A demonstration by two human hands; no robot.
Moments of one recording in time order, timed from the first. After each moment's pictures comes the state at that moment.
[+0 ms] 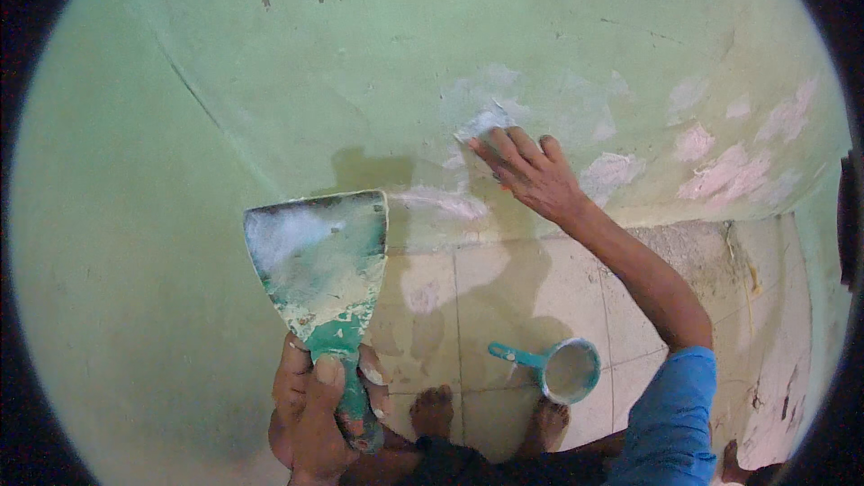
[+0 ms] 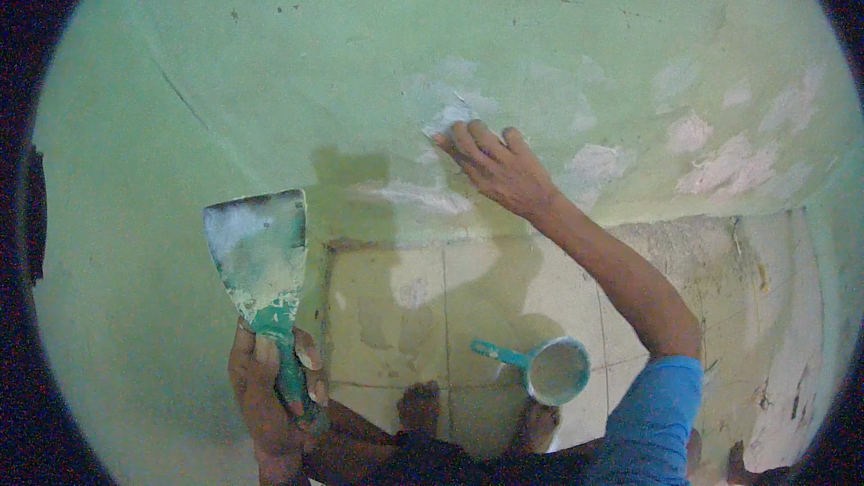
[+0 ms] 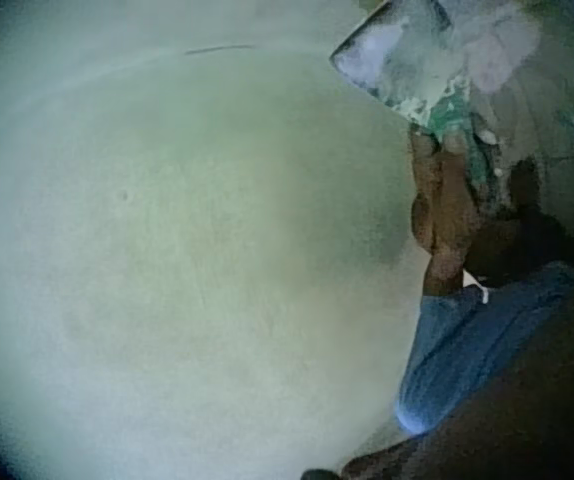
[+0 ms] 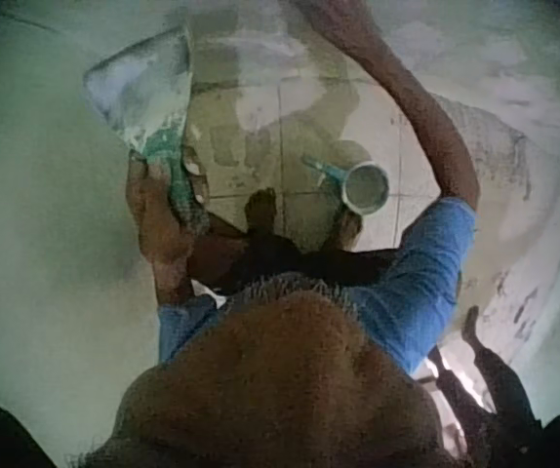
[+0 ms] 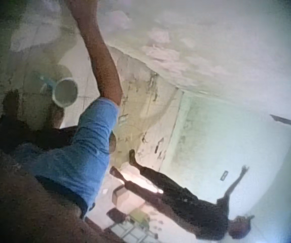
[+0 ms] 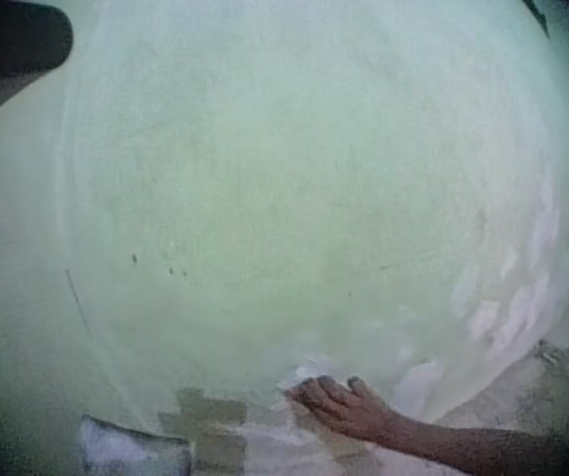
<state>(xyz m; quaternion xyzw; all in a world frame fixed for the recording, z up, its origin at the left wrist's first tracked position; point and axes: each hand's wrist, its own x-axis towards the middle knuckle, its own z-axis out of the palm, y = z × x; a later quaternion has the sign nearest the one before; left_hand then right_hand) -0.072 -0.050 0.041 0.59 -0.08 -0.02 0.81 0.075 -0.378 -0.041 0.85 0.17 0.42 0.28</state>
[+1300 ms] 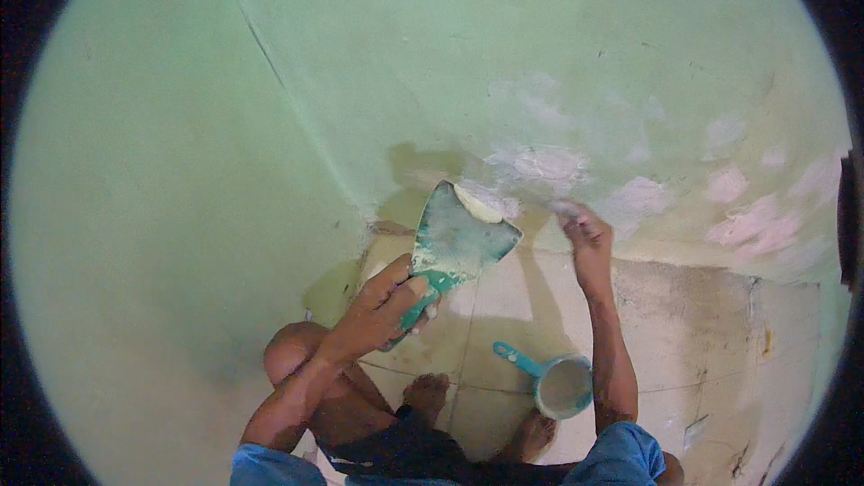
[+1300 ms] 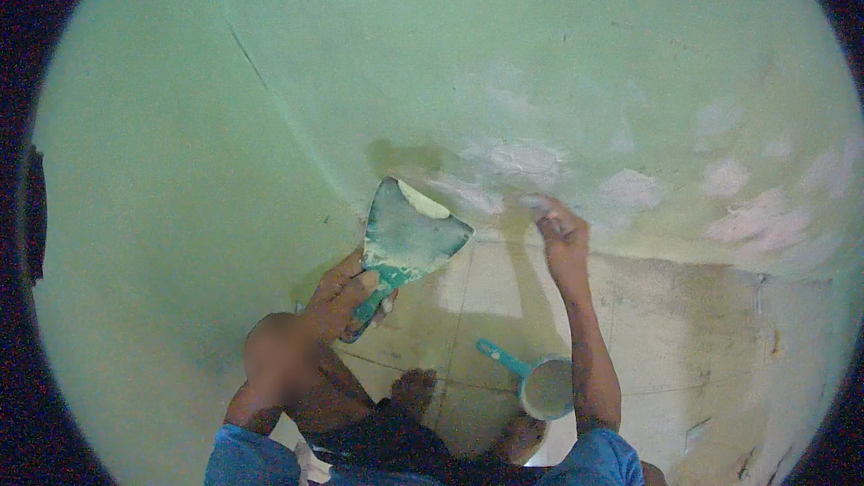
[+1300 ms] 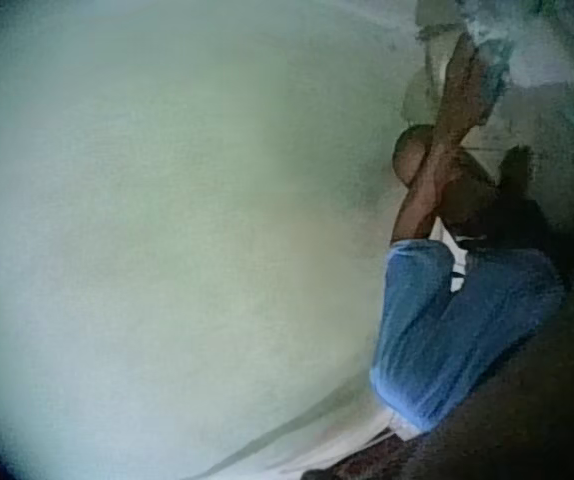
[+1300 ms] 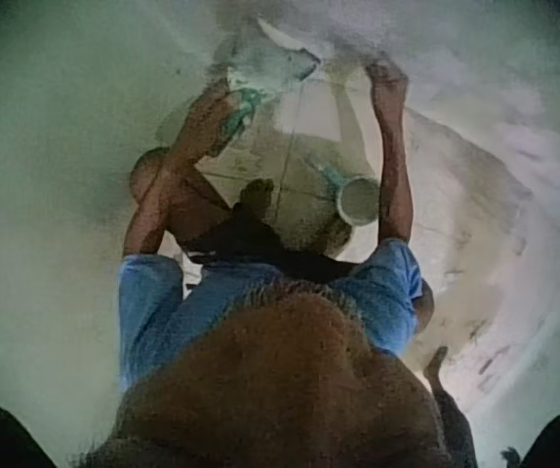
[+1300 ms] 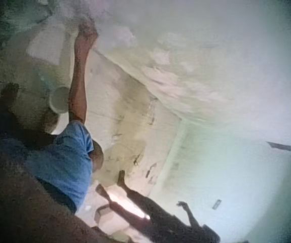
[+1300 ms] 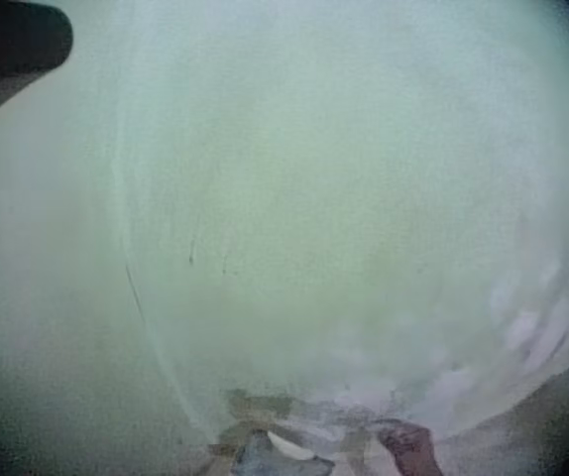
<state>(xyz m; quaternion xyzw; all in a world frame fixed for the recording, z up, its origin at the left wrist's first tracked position) -0.034 -0.069 -0.007 0.70 -0.18 -0.19 0.66 0.002 -0.381 -0.095 0.71 0.09 0.31 -0.62</state>
